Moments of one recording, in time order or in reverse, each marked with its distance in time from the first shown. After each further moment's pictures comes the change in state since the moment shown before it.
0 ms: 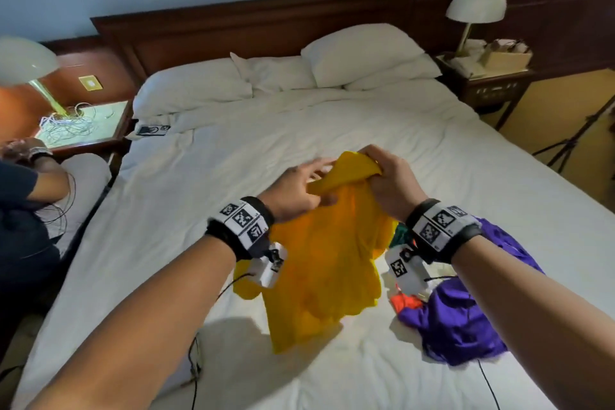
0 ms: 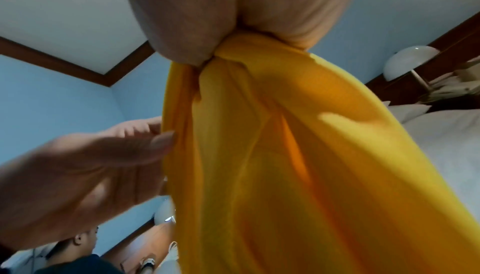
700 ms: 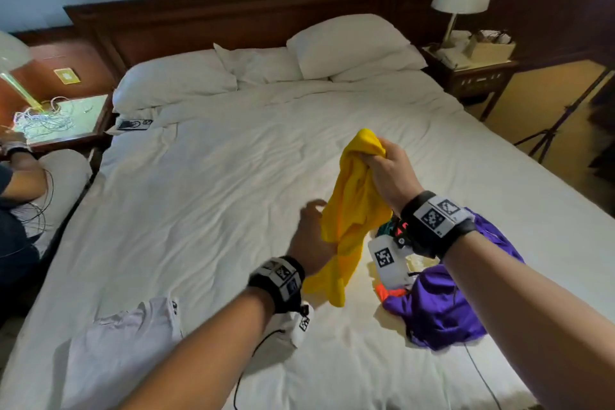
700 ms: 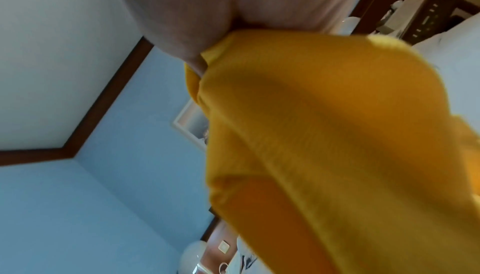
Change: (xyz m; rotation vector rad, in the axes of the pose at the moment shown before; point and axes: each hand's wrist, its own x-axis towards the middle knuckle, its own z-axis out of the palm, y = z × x) left_hand -0.006 -0.051 0.160 -0.128 0.242 -0.091; right_hand -0.006 0.005 -0.019 0.320 0.135 0.207
